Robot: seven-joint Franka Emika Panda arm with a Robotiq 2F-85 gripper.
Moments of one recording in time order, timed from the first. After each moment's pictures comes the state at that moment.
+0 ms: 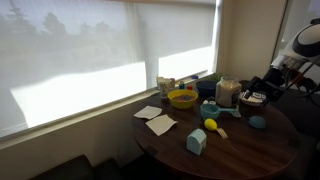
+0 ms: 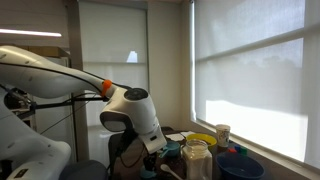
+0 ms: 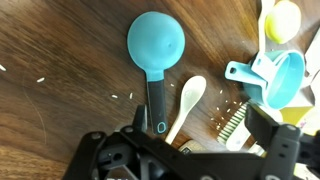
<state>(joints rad) -0.19 -0.64 -0.17 -2.74 0.44 2.30 0.23</state>
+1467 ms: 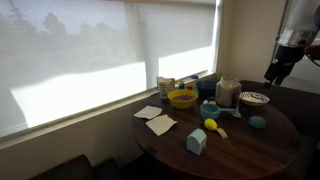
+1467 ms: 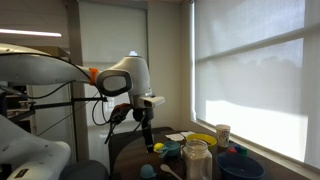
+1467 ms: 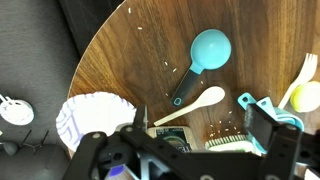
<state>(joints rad) -0.18 -0.76 -0.08 -2.54 -0.01 1.94 0.07</state>
